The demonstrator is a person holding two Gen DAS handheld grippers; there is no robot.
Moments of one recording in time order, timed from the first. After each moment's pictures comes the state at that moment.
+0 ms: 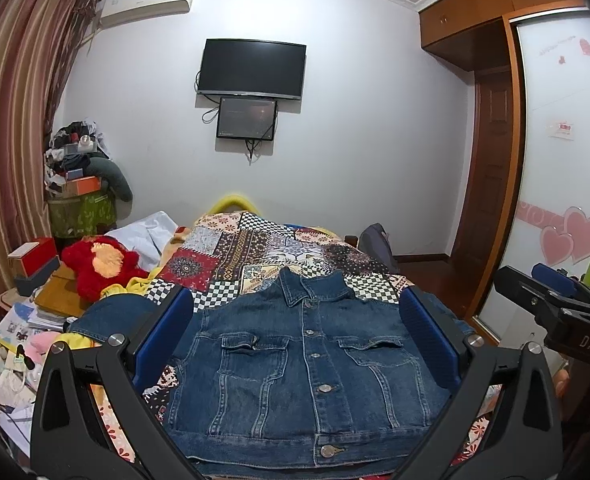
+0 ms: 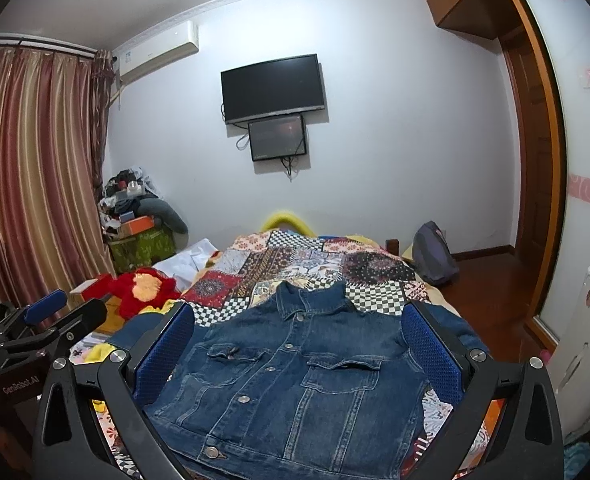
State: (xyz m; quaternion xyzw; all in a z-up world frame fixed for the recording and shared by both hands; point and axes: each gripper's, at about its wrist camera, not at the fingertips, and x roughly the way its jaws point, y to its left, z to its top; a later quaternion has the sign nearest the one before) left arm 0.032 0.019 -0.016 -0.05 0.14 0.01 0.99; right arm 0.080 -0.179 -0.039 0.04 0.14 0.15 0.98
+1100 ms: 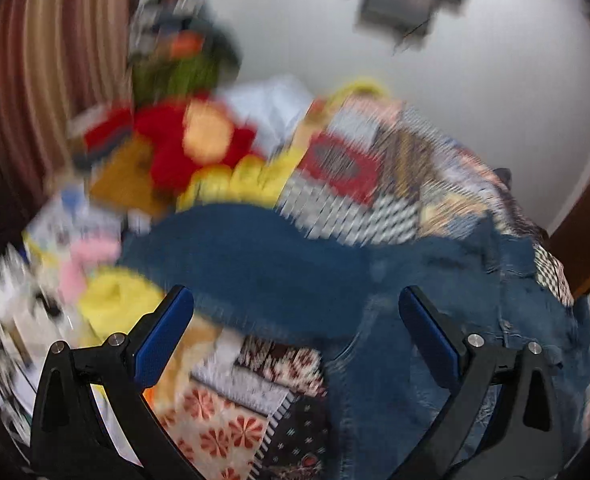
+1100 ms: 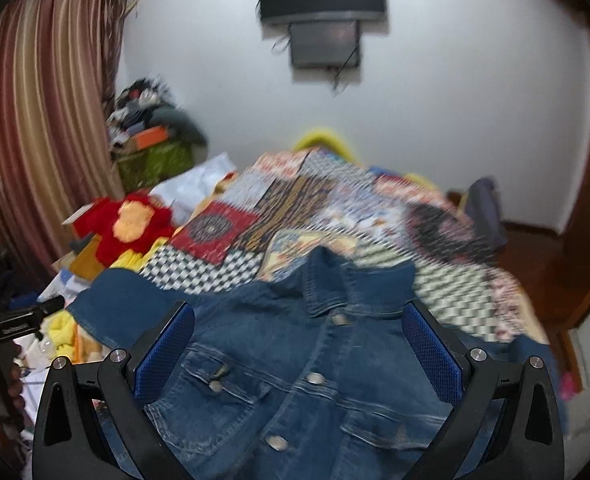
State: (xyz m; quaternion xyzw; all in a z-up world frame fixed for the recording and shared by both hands) left arm 0.215 0.284 -0.156 -0.19 0.37 0.19 0.89; right arm 0.363 -0.030 -0.112 -0.03 0.31 0.23 0.92
